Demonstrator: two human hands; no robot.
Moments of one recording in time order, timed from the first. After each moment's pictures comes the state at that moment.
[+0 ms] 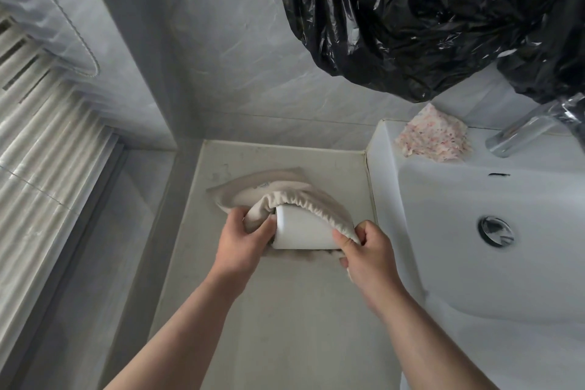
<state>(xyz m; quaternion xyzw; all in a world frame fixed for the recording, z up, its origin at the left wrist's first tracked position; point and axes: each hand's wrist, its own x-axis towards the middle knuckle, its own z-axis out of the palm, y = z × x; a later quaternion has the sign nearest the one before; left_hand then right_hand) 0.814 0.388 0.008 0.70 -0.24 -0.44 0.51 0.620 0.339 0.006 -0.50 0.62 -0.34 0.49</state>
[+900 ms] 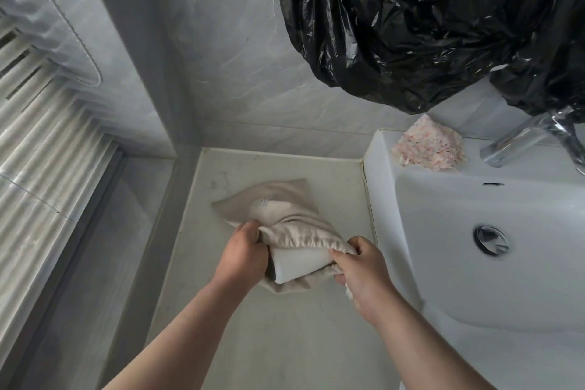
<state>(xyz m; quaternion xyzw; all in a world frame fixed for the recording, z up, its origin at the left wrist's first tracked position) 0.818 0.377 -0.014 0.79 -0.41 -0.34 0.32 0.622 0.335 -0.005 -0.44 0.67 -0.27 0.54</state>
